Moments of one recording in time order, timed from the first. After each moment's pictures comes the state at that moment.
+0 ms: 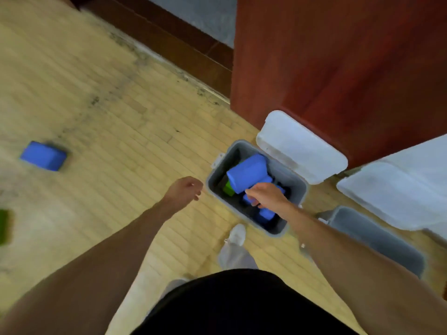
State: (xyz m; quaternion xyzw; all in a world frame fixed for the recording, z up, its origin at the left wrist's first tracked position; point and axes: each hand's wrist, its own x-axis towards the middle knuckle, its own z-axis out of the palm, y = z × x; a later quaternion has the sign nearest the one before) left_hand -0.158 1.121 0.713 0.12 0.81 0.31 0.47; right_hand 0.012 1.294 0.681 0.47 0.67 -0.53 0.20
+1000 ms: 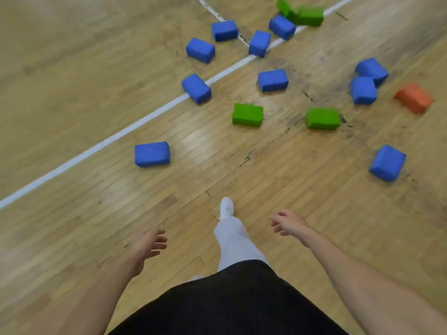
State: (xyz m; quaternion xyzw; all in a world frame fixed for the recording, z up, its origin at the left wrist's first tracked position) left_hand 0.220 0.369 0.691 -0.70 0.40 0.59 0.04; right_hand -0.125 0.504 0.658 -0.15 0.81 -0.16 0.54
